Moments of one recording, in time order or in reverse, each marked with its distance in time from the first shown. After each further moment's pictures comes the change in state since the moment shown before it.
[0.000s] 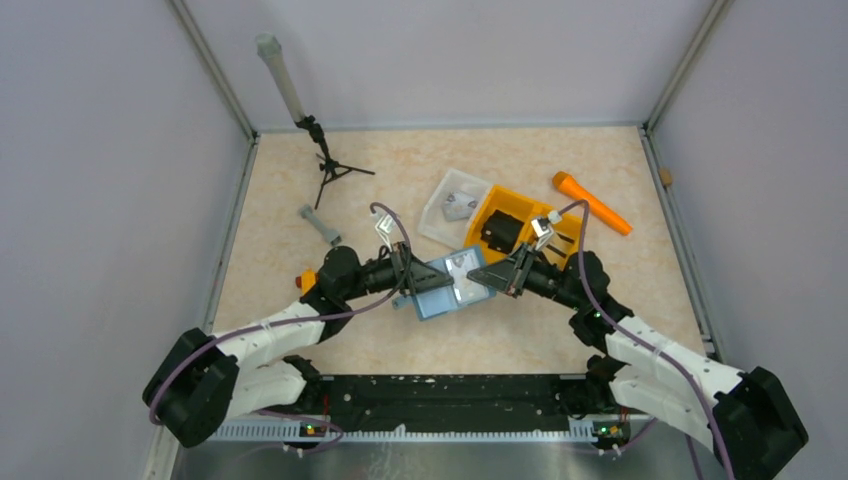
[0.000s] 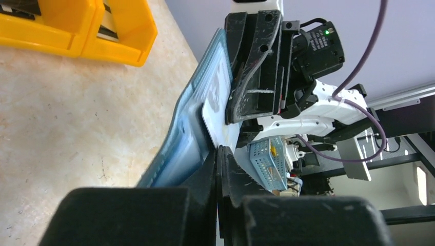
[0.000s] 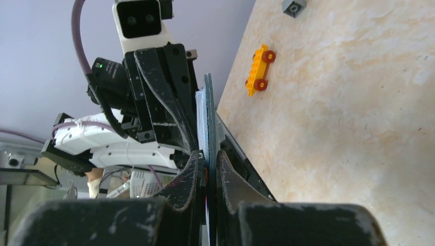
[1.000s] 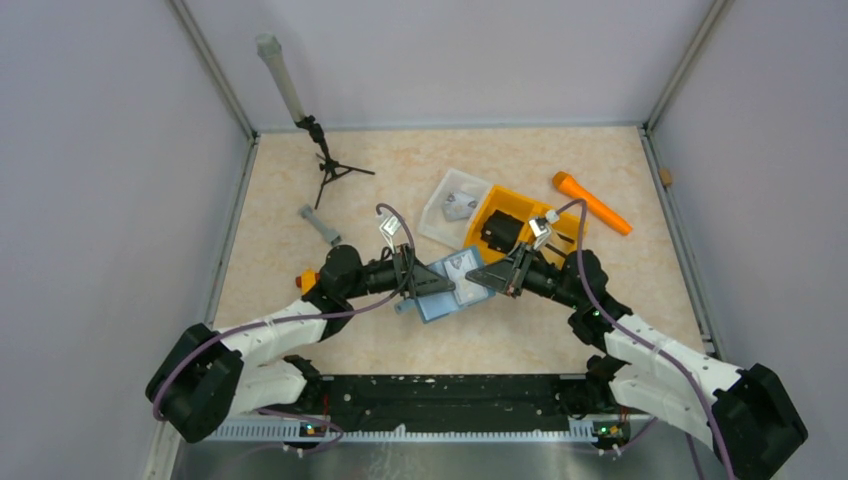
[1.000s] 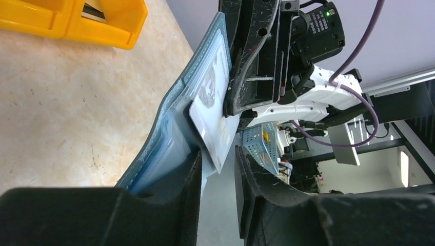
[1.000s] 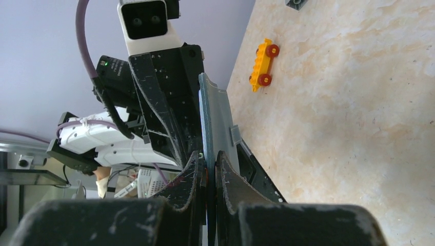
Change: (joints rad) left arm 0.006 0.008 -0.005 0.007 0.077 -0.018; right arm 0.019 0.007 0.016 -0.020 -0.022 0.037
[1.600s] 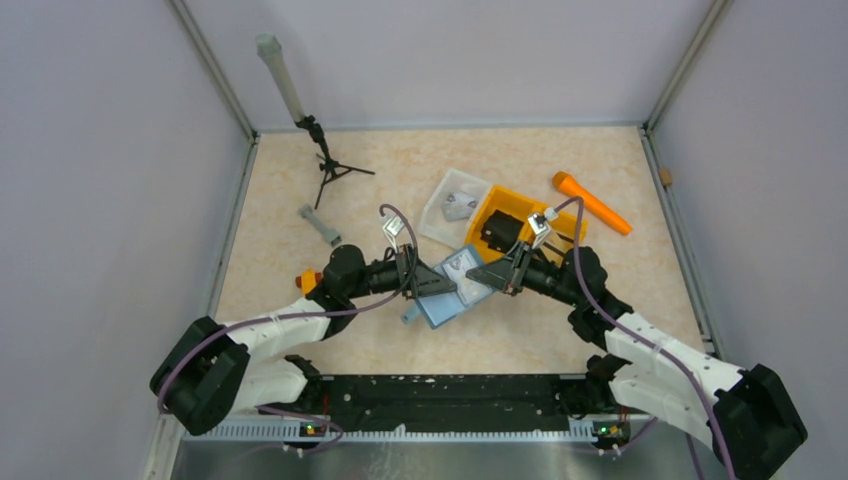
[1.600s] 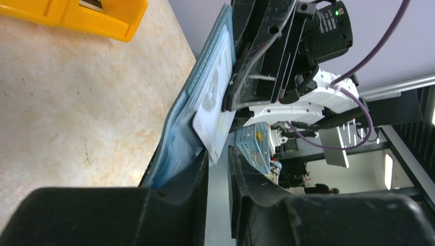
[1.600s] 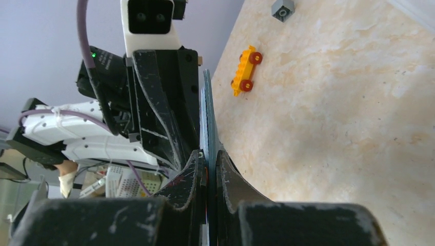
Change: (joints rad) left arm -0.004 0.040 0.001 0.041 0.010 -0.053; right arm -0.005 0.001 0.017 -0.027 0.014 -0.127
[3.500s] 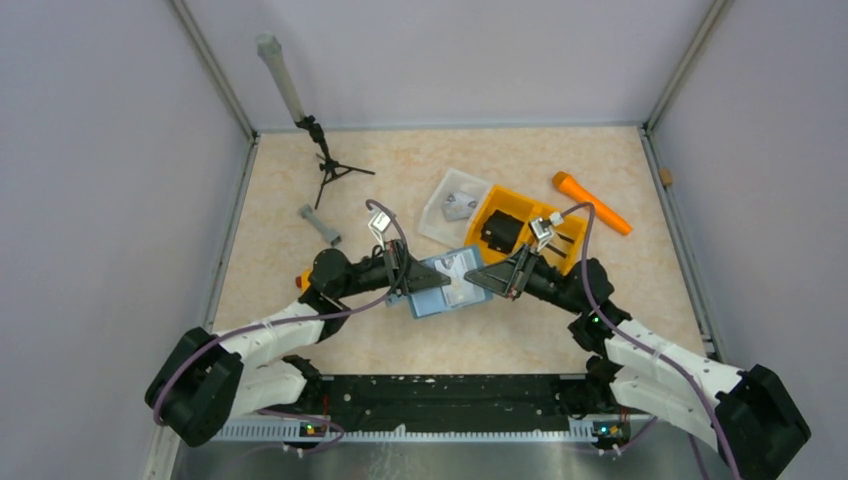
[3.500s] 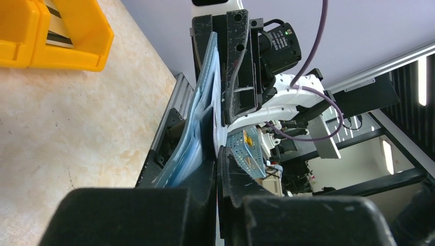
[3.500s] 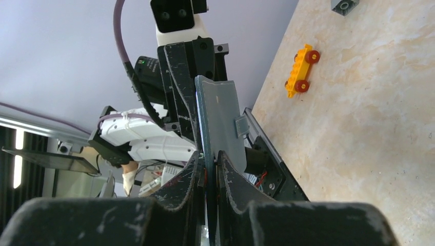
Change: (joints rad) left arm 0.050 -0.057 -0.023 0.144 0.040 -0.034; right arm 0.037 -0.021 -0.062 0.201 0.003 0.222
